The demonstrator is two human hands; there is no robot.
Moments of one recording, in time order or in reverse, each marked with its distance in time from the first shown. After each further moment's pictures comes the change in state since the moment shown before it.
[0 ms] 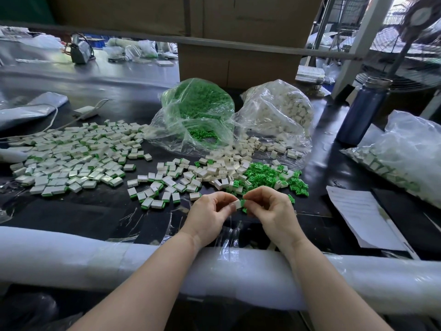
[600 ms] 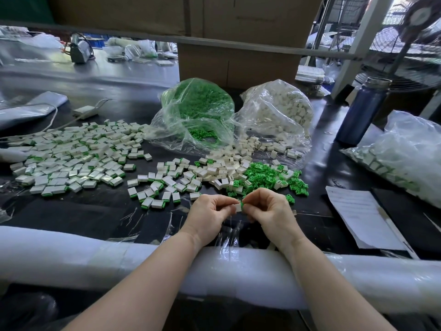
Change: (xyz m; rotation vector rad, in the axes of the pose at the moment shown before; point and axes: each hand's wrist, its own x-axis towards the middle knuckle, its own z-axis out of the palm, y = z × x) left_hand -0.002 0.003 -0.001 -0.031 -0.010 -0.020; right_hand -0.001 -0.003 0.000 0.025 -0.063 0.071
